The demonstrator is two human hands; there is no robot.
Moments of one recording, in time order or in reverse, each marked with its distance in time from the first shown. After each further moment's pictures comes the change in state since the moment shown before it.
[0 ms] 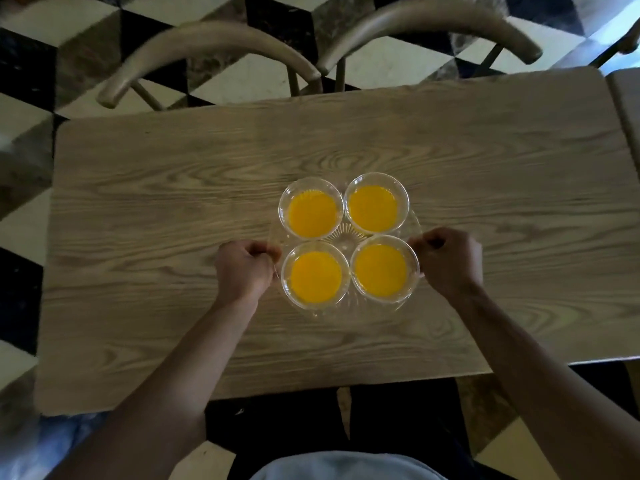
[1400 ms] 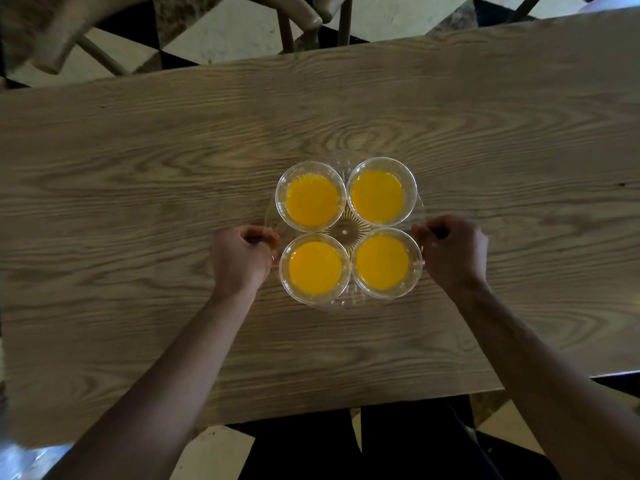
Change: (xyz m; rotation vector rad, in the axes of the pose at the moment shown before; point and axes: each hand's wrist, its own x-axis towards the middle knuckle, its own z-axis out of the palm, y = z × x) left_hand 0.063 -0.015 0.021 0.043 -0.018 0.007; right_hand 0.040 0.023 0.054 -0.150 0.116 0.037
